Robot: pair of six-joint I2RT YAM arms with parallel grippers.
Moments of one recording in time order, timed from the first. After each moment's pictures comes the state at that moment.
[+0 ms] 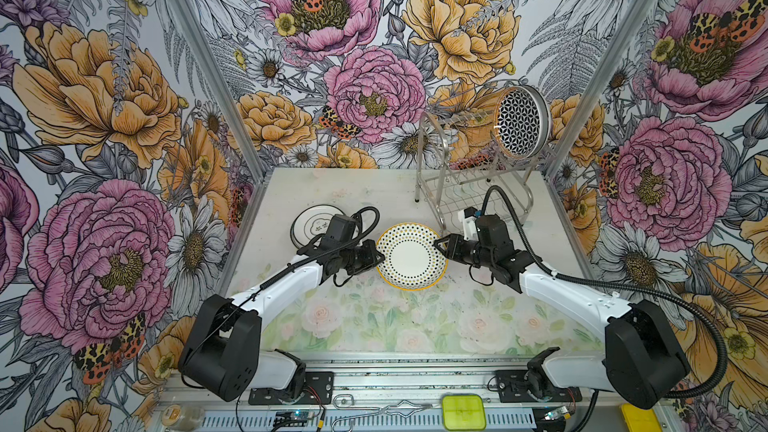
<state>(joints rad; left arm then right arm) -0.43 1.37 0.83 -0.31 0.43 -0.77 0.47 1.32 0.78 -0.06 -0.34 0.72</state>
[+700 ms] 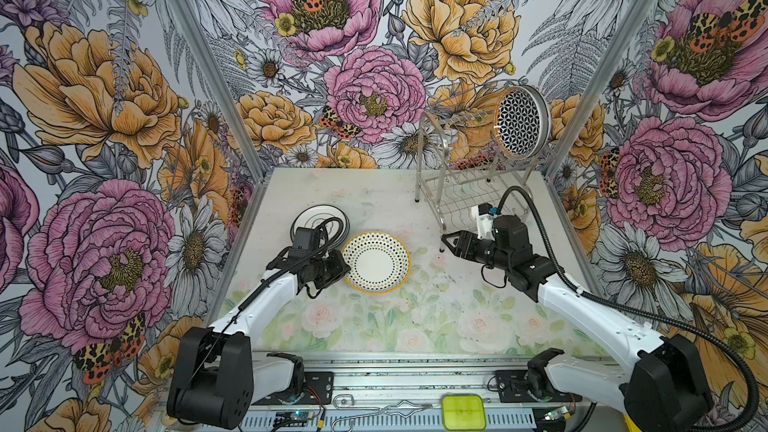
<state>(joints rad) -0.19 1.23 0.70 -0.45 0.40 -0.71 0.41 1.13 0.75 -0.14 -0.34 0.66</state>
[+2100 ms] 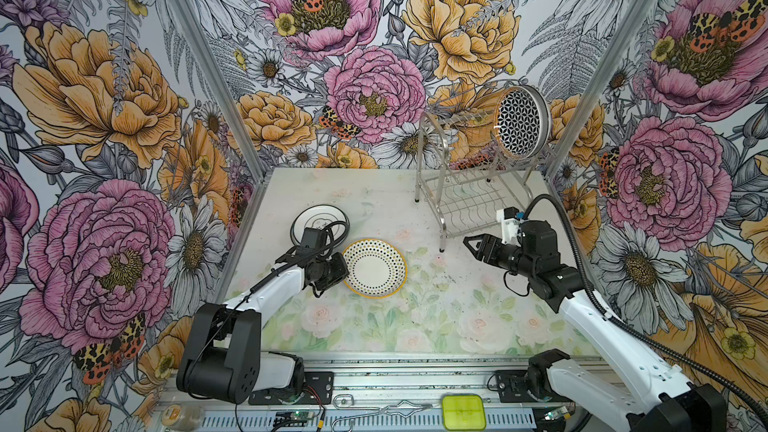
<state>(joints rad) -0.21 1.35 0.70 -0.42 0.31 -0.68 0.27 0.96 0.73 -0.33 -0.39 0.59</state>
